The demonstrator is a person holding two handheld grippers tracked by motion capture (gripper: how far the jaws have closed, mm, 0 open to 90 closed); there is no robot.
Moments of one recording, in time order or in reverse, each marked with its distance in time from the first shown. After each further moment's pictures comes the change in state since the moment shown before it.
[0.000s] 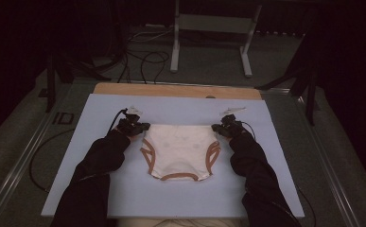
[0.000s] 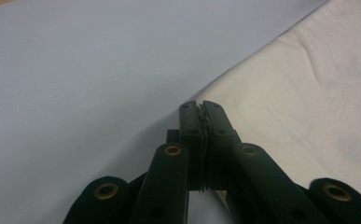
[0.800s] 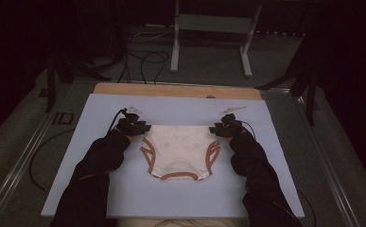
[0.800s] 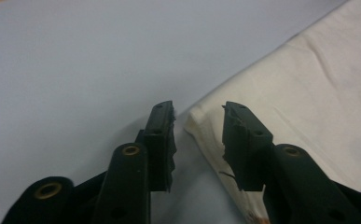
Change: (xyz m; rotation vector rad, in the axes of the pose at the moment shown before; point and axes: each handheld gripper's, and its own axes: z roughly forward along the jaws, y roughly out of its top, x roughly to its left) left arm 0.001 0.000 0.000 0.013 0.042 -0.015; right arm 0.000 0.002 0.000 0.004 0.014 0.030
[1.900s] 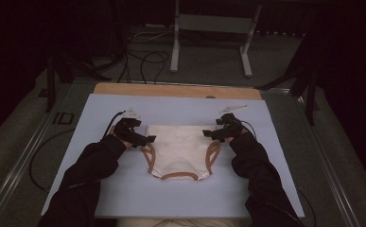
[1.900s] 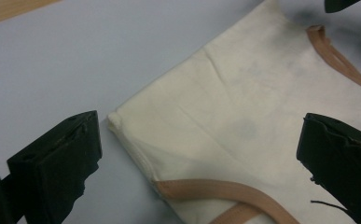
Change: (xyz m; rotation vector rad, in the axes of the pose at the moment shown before) left arm -0.031 0.002 -0.047 -0.069 -0.163 0.075; right arm 0.018 0.012 -0.018 -0.062 0.125 -0.028
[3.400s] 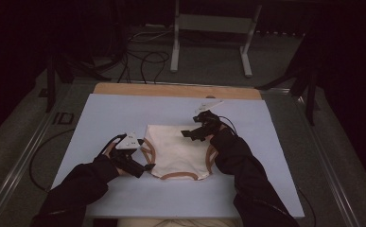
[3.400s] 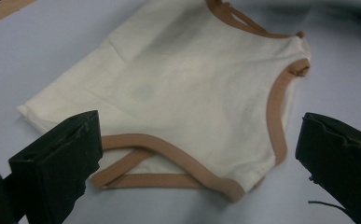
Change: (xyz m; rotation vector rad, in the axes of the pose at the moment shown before) left arm -0.070 -0.036 -0.036 -0.007 -0.086 0.244; right arm 0.057 0.046 0.030 0.020 0.107 -0.153
